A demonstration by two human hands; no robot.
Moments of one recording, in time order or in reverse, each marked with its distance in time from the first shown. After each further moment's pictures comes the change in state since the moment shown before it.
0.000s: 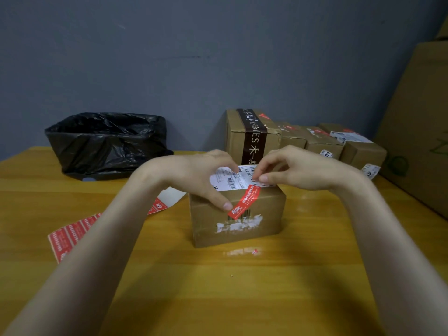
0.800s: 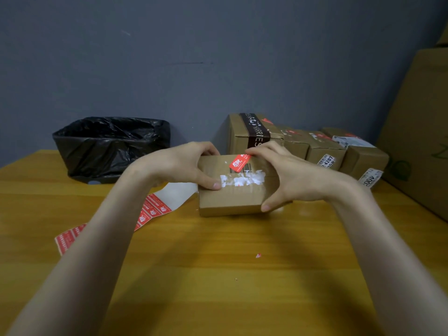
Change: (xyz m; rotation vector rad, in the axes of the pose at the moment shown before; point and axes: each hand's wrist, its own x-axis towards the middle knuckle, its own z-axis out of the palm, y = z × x) left_hand -0.008 -0.023 -0.008 -0.350 0.242 -0.075; right_hand 0.004 -0.002 0.008 -0.164 0.043 -0.085
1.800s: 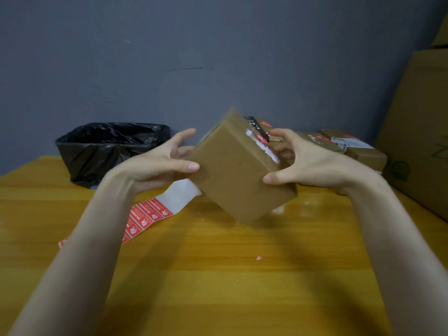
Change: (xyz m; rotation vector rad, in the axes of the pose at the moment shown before) left_hand -0.002 -0.043 -0.010 -0.910 -0.071 0.096; right_hand -0.013 -0.001 -0.022 0.444 0.113 0.206
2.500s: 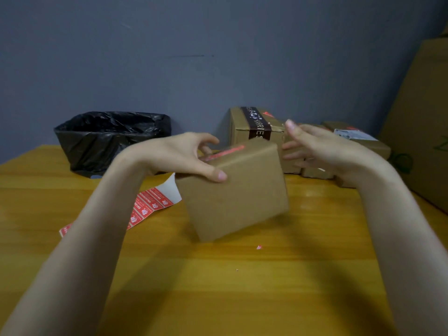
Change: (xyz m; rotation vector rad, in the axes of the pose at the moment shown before) left_hand 0.001 0.026 0.034 0.853 0.006 -0.138; right_hand 0.003 0.008 -0.003 0.157 0.136 0.139
